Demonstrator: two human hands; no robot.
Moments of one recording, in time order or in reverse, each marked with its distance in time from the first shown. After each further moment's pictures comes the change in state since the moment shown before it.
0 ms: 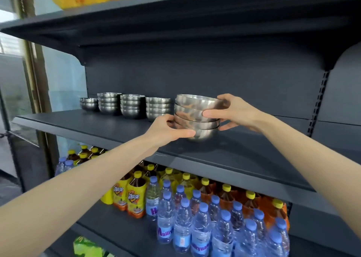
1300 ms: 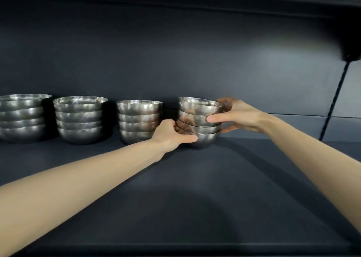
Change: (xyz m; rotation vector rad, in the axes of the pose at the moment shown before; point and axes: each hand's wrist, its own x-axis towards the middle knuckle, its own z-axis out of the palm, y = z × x) left_hand 0.257 -0.129 -0.027 -0.057 -0.336 0.049; right_hand 0.201 0.052 0.056 0.026 0.198 0.299
